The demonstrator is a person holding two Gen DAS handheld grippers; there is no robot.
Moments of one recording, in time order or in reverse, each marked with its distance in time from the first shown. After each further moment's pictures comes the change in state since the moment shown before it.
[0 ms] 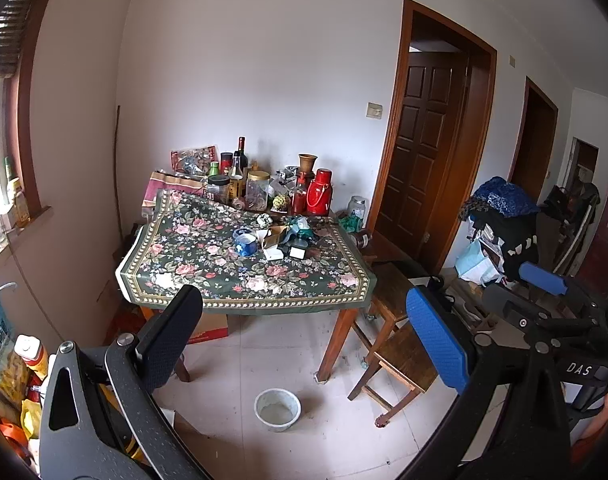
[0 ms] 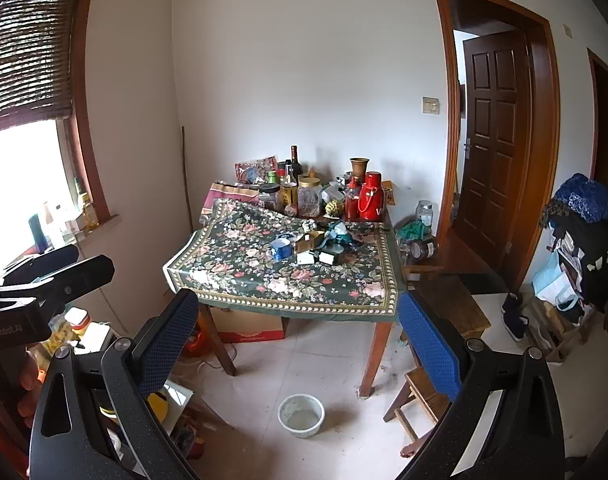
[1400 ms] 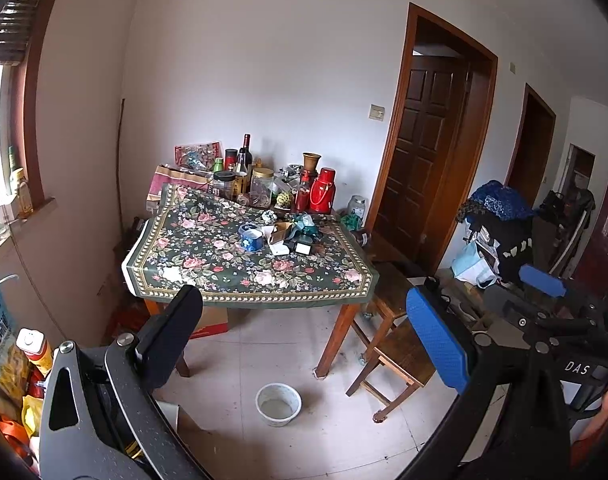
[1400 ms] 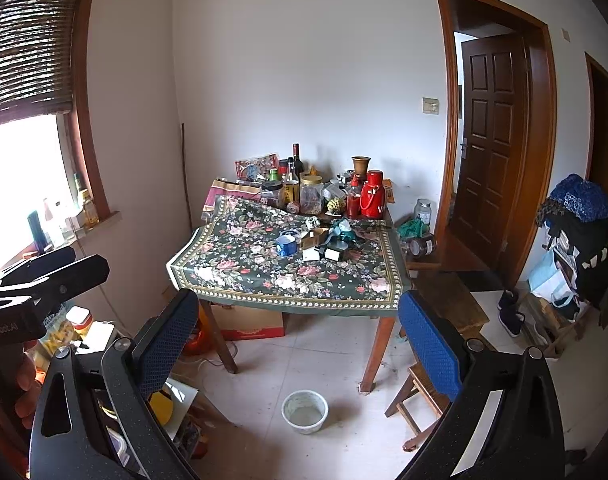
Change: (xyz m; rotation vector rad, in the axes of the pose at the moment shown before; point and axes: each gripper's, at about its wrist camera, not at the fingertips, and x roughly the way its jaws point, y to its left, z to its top) left arm -0.016 0.016 -0.010 -0.025 0.001 -0.013; right arm -0.005 0.018 0.000 -0.003 0.010 -0.014
